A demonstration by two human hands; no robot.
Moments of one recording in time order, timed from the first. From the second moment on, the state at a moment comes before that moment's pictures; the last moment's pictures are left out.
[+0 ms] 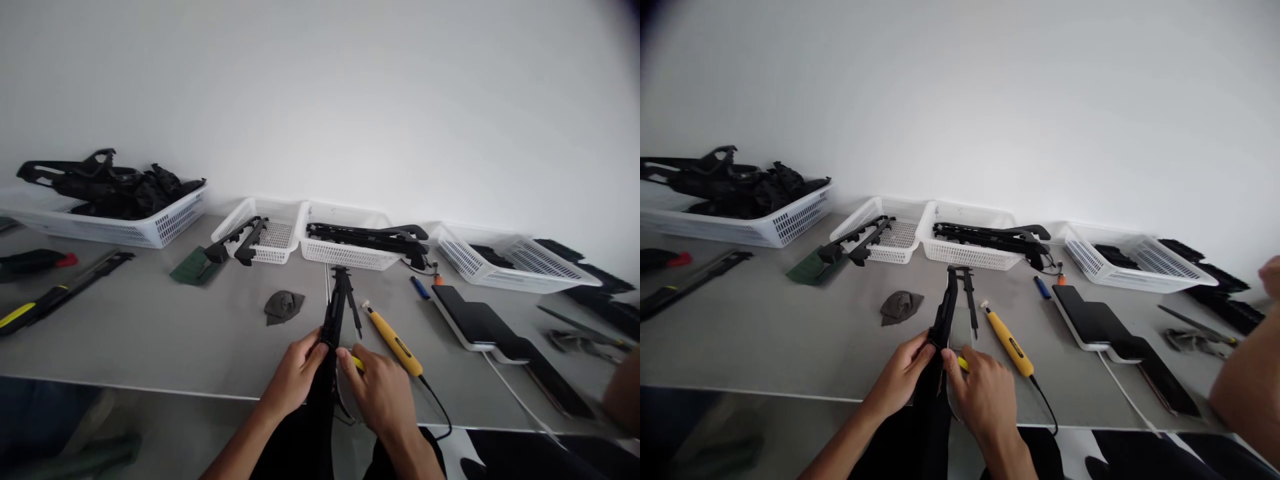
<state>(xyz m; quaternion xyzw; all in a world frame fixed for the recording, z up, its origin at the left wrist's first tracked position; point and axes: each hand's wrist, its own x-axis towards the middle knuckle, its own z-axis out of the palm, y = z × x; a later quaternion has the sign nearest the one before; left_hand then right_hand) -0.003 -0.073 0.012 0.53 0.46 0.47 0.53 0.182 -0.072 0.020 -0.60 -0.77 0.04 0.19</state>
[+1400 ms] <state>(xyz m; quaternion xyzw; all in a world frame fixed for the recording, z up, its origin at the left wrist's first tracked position) 0.000 -0.078 0.013 0.44 0.43 0.44 0.65 0.214 -0.060 0.018 -0.56 -0.80 0.05 0.22</state>
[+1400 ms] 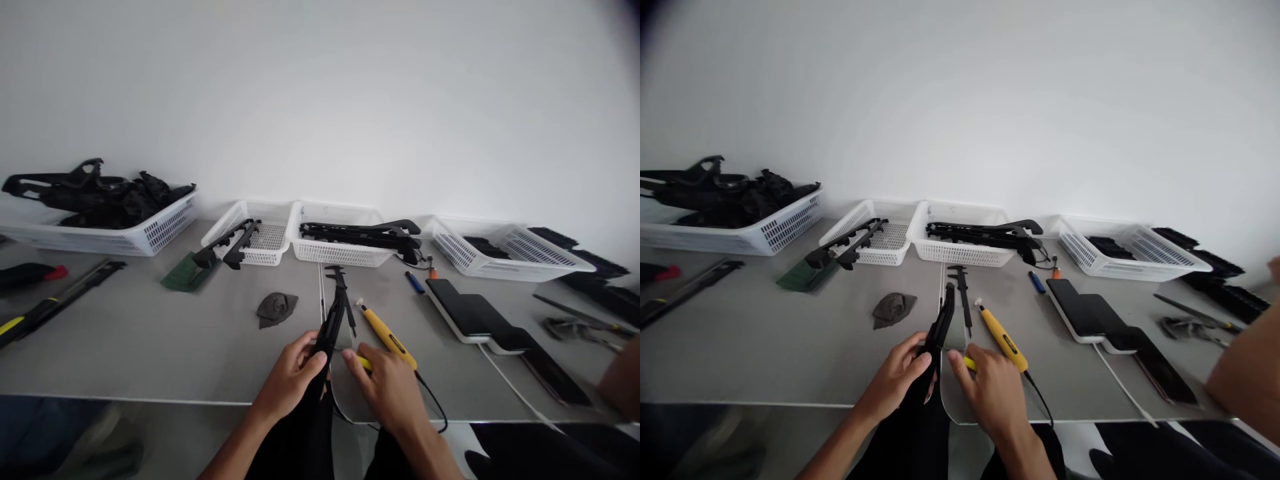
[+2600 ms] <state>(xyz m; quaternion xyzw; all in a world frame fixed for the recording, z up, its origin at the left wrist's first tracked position) 0.003 -0.076 0.010 0.48 0.44 0.42 0.63 0.207 -0.048 0.038 -0.64 -0.74 0.04 0.19</state>
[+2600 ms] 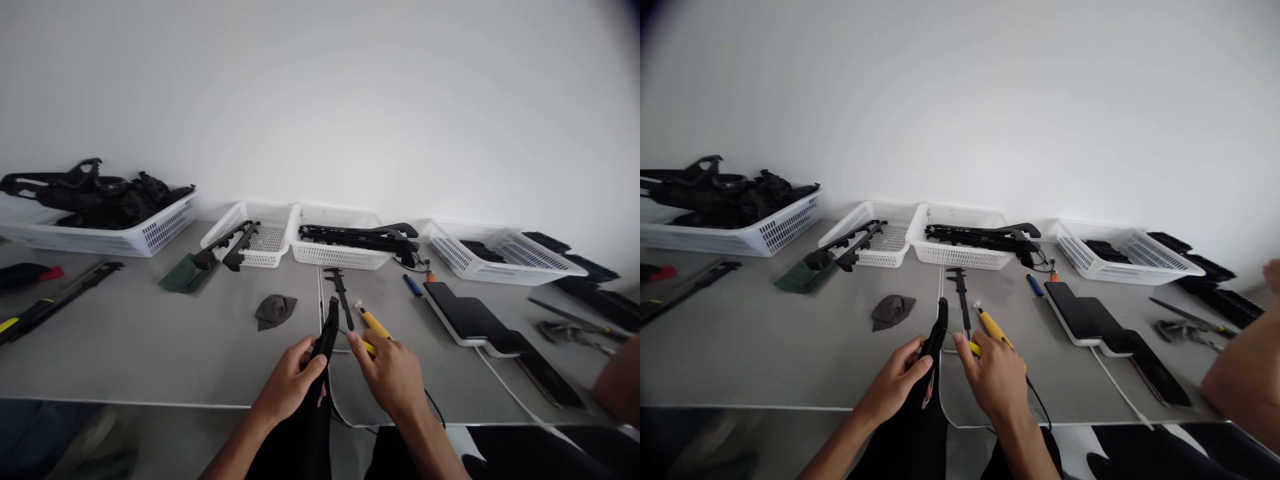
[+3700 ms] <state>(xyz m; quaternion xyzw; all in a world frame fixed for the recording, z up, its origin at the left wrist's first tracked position) 0.003 -0.078 0.014 0.48 0.45 0.42 0.62 0.206 -0.058 0.030 -0.62 -0.73 0.03 0.27</state>
